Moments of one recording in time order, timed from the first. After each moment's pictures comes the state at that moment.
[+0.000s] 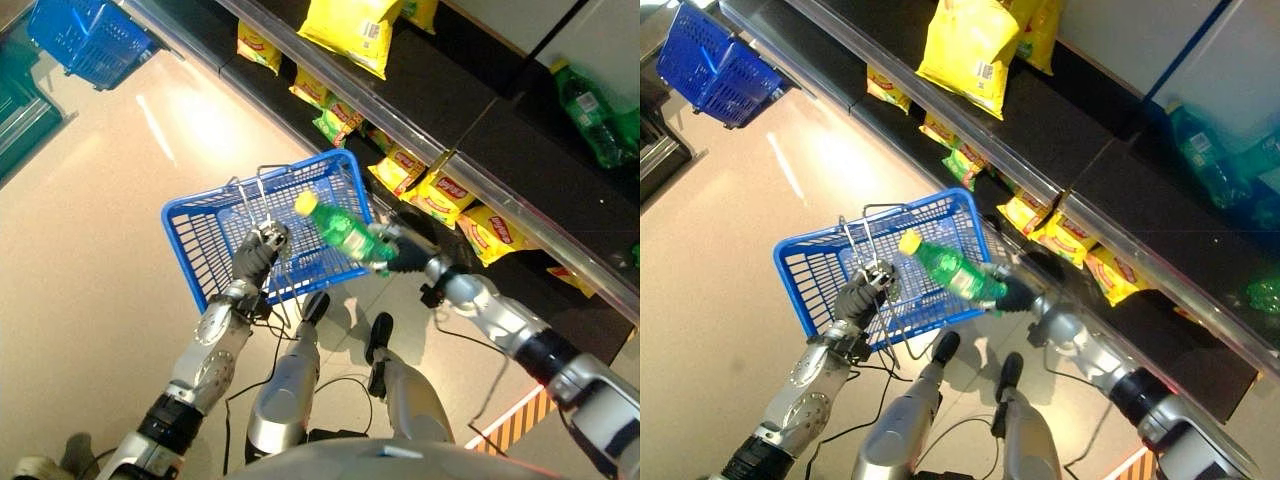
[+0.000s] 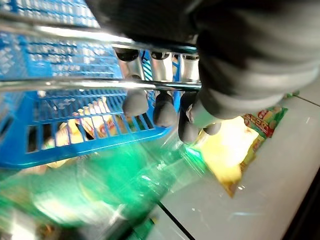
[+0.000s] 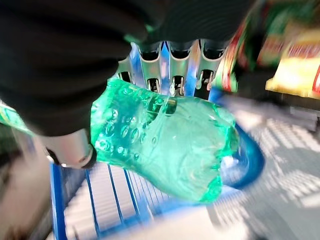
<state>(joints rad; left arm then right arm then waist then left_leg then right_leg) -0.10 0.44 -0.42 0.02 -0.87 -0.21 -0.03 -0.47 -0.57 0.75 0.44 -0.25 -0.21 -0.02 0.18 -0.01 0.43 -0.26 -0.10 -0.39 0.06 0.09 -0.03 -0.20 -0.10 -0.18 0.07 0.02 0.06</state>
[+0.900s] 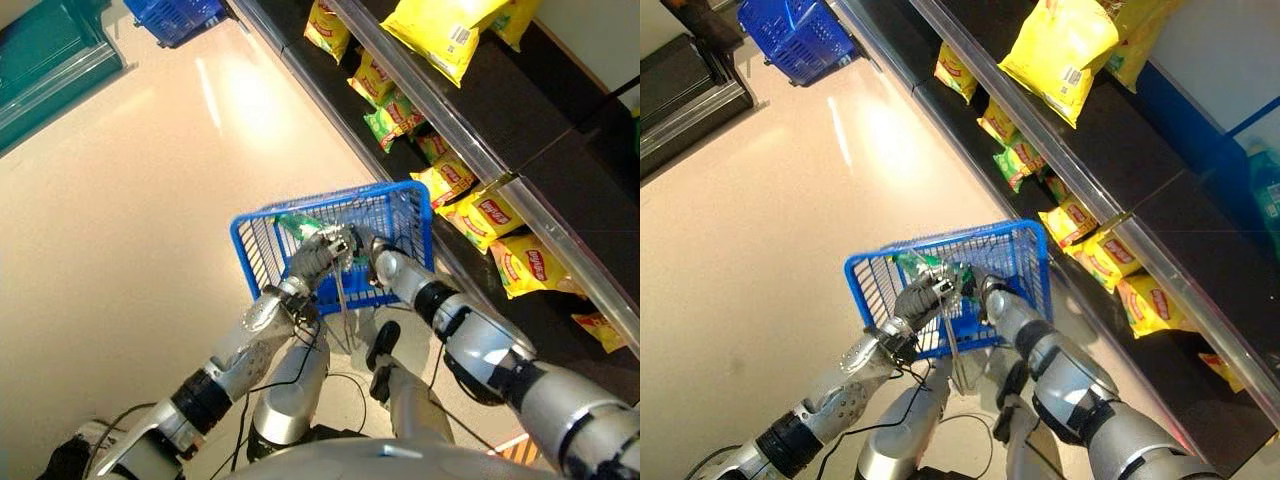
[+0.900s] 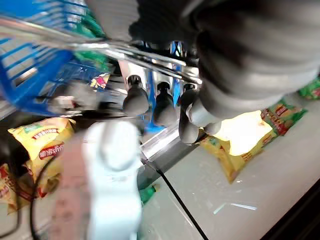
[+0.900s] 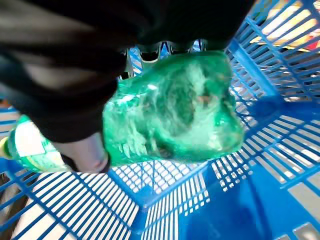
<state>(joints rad) -0.23 0.42 -0.65 0.02 -0.97 -0.14 -0.03 -0.91 -0.08 0.65 1.25 -0.07 -0.04 -0.17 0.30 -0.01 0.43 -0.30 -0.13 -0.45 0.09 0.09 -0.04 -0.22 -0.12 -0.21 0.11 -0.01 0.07</state>
